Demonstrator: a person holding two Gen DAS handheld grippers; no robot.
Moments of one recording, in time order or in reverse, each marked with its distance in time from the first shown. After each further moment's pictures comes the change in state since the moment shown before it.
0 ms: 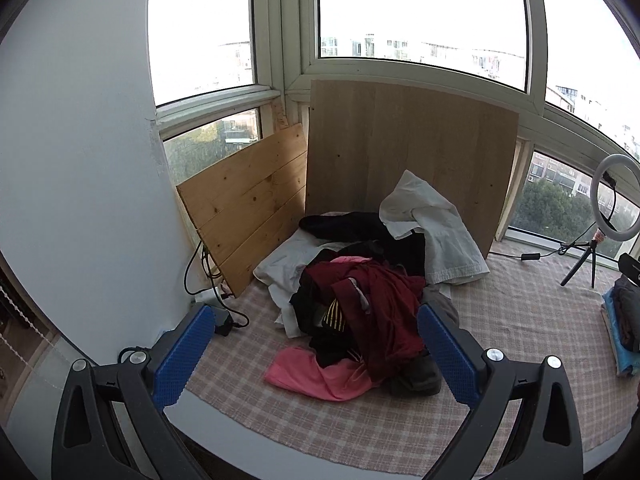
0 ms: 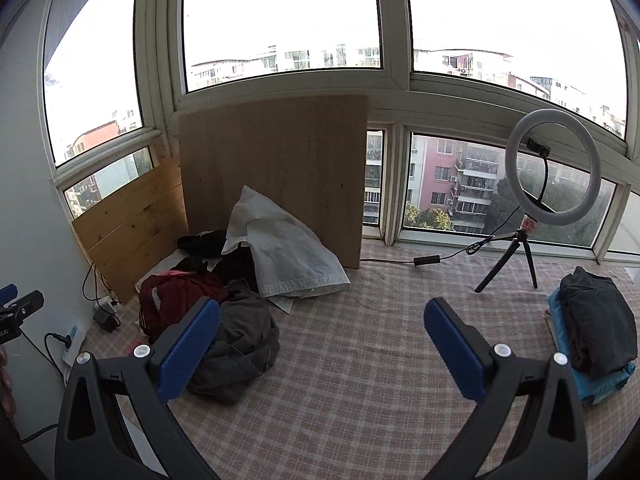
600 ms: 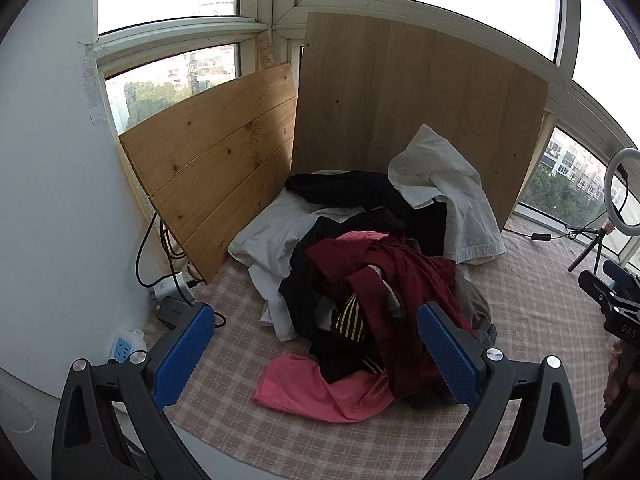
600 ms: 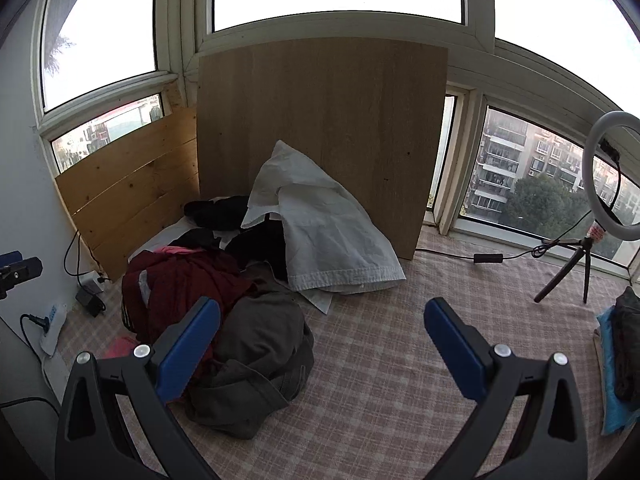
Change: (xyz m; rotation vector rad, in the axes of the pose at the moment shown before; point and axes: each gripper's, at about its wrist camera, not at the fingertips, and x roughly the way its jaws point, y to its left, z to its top) left arm 0.134 0.020 -0.003 0.007 0.175 -0.123; right arm 0.138 0.067 -0.024 -0.087 0.111 0.041
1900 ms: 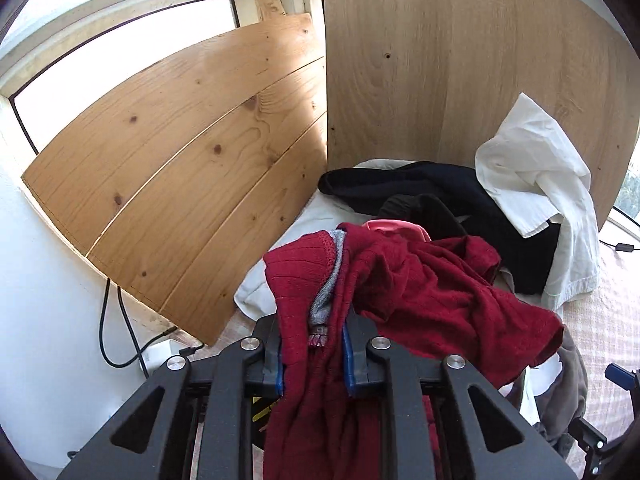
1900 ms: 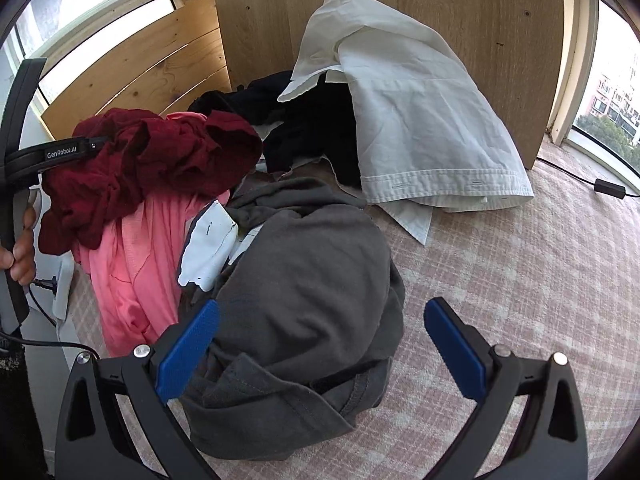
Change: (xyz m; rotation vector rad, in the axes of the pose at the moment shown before) left arm 0.160 0.006 0.071 0.041 0.102 0.194; right arm 0.157 0.041 -0.044 -0.001 0.340 0.241
